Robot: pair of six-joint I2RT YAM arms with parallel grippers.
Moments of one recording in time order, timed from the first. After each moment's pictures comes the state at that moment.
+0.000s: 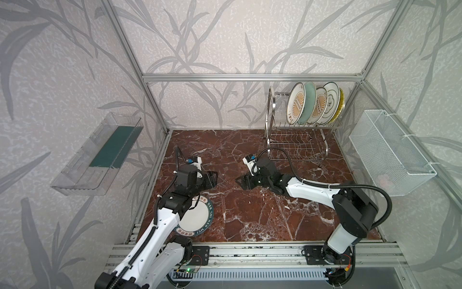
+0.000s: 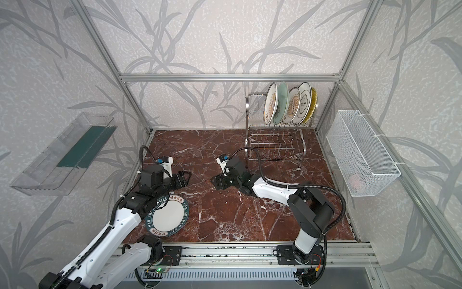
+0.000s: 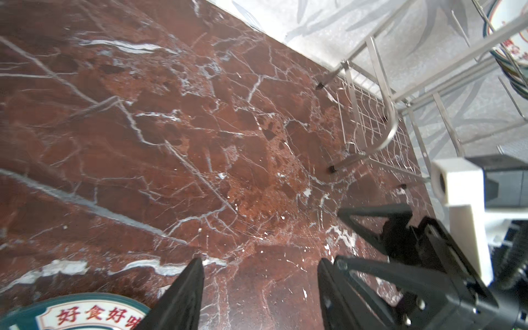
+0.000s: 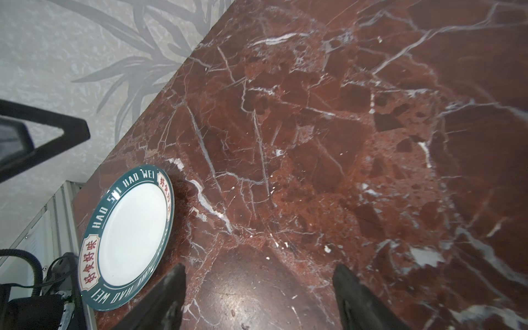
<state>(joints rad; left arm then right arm) -0.21 0.86 0.65 -0.38 0.14 -0.58 0.82 1.72 1.01 0.11 -0.22 0.38</state>
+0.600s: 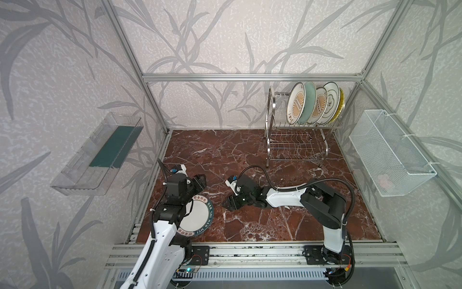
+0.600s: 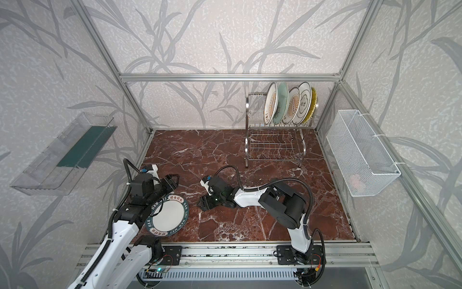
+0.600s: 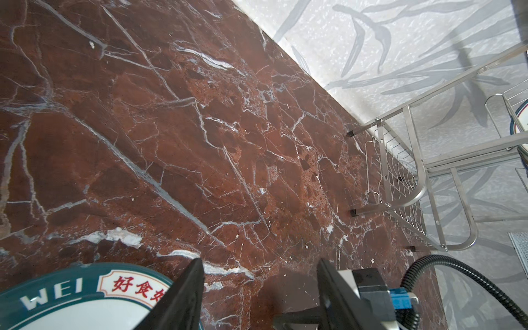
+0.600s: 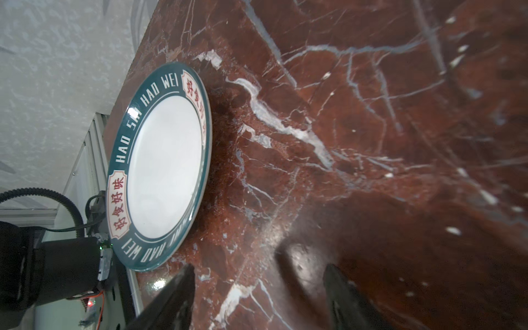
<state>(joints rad) -0.08 0.71 0.51 -0.34 0.12 -0.69 1.00 1.97 1.07 0.18 -0.34 0.58</state>
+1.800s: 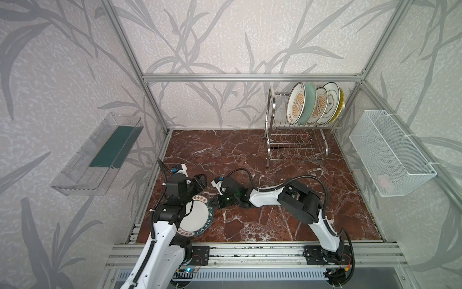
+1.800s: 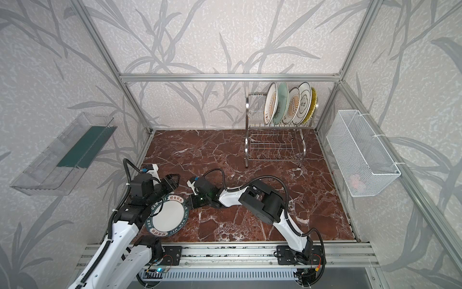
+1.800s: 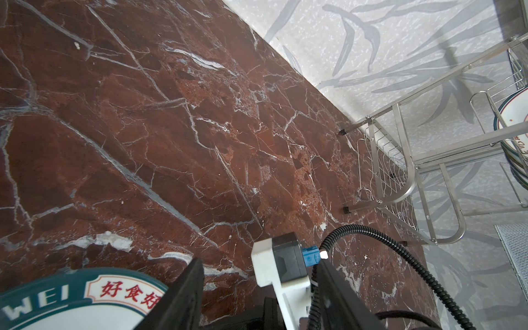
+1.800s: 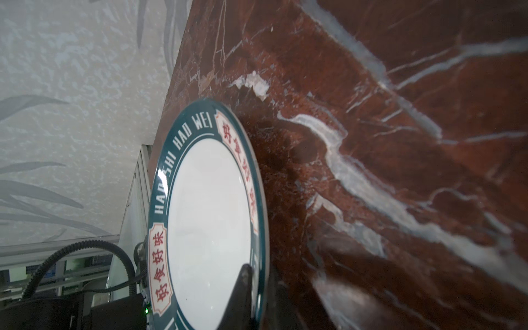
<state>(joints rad) -0.08 0.71 0.51 -0.33 0.15 -0.69 1.06 2.23 1.34 0.28 -0.43 0.79</state>
